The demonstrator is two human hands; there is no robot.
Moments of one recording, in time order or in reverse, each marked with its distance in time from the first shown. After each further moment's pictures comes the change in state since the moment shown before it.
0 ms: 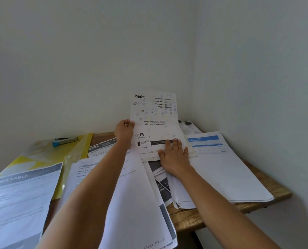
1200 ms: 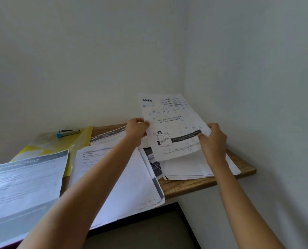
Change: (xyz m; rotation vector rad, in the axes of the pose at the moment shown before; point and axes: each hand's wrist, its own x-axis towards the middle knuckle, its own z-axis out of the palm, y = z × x) left_hand -0.105 0.047 -0.012 -0.169 -0.286 -0.139; right_hand -0.092 0.065 -0.091 0.538 0.701 0.089
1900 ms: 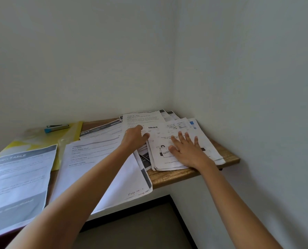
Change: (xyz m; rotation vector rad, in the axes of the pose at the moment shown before) left_hand -0.030 -0.039 0.004 1.041 -0.221 0.359; right_hand -0.022 0.029 0.011 -0.723 -0.795 -0.227
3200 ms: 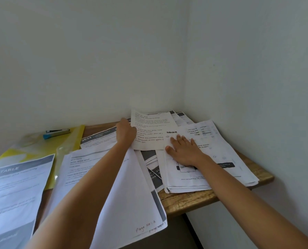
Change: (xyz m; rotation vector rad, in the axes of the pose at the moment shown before) left_hand 0.086 -0.049 -0.008 -0.263 0.287 -0.323; right_hand 0.089 -0.018 0.016 0.007 -0.098 -0.017
